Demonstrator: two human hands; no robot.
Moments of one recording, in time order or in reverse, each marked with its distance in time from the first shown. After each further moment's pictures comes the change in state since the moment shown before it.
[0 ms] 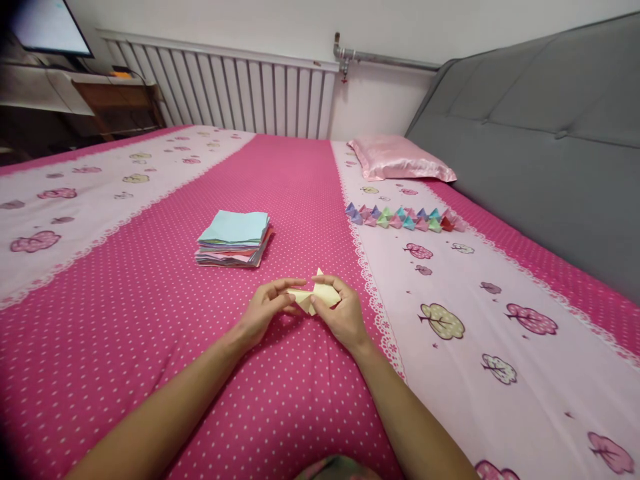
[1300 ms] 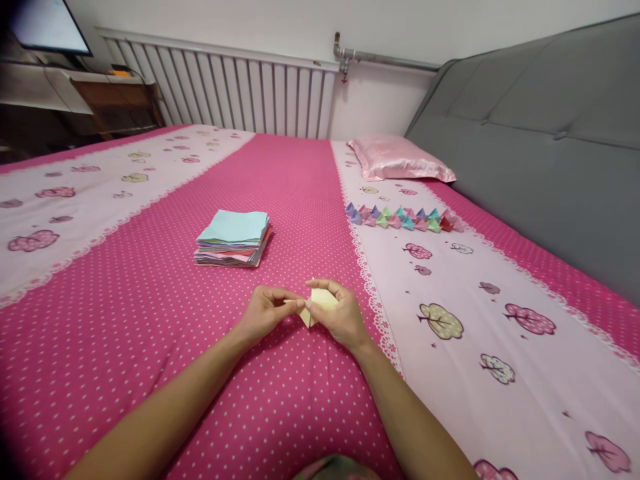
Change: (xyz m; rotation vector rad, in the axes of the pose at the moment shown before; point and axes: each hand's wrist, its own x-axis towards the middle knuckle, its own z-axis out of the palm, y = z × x) left_hand -0.002 0.000 -0.002 0.332 -0.006 0.151; right_hand -0.001 -0.001 -0.003 0.073 -0.122 0.088
